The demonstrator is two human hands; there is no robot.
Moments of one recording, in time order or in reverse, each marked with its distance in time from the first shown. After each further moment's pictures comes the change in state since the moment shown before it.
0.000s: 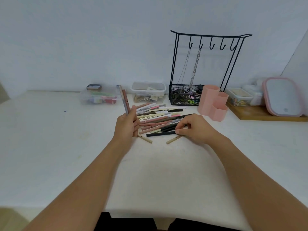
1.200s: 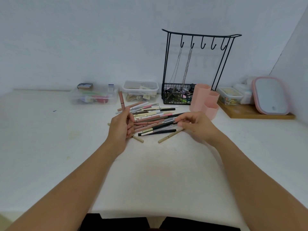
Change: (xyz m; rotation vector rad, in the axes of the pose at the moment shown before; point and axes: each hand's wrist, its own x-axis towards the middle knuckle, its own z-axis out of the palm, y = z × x) left_hand 0.001 -0.009 0.003 -0.091 -0.083 -0.023; right_hand -0.014 0.028 -0.011 0.506 0.093 0.078
